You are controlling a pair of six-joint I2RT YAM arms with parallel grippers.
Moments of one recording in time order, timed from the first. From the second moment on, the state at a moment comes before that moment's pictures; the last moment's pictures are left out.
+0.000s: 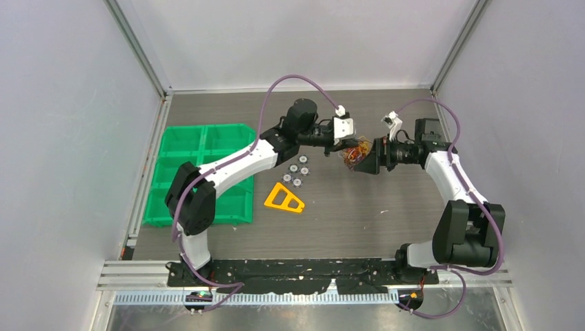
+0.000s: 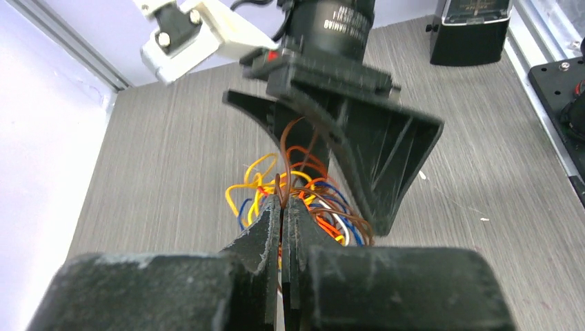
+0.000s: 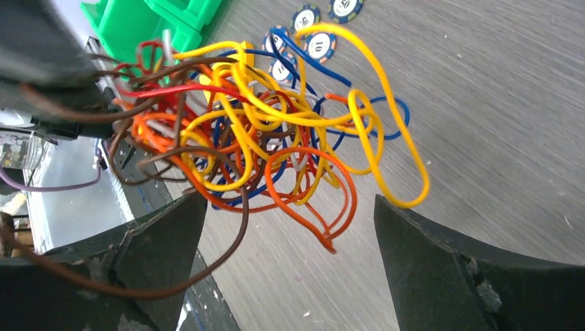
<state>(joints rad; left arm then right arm) -0.81 1.84 1.52 0.07 0.72 0.46 -0.12 1.39 1.00 -0.66 -1.01 -0.29</state>
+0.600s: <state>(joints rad) -0.84 1.79 1.60 -0.30 0.66 0.57 -0.14 1.25 0.89 -0.26 -0.92 -0.06</state>
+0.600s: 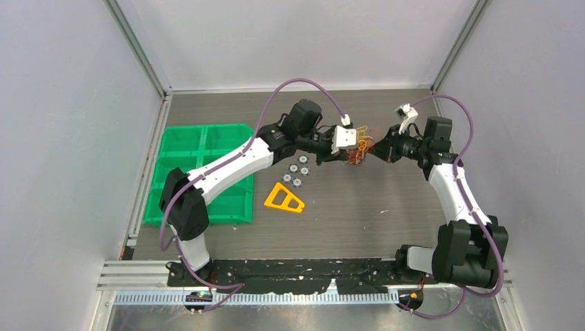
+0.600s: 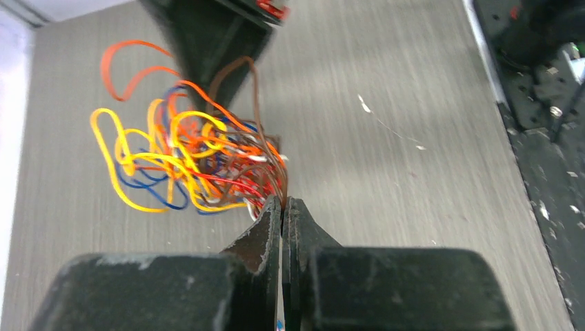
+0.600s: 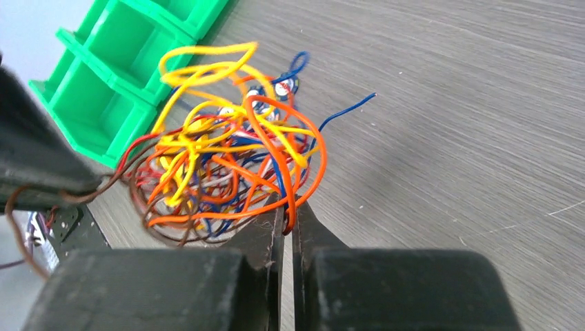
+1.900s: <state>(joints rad) -0.69 1.80 1.65 -0.48 0.75 0.34 -0.15 1.02 0.99 -0.56 -0.83 -0.57</state>
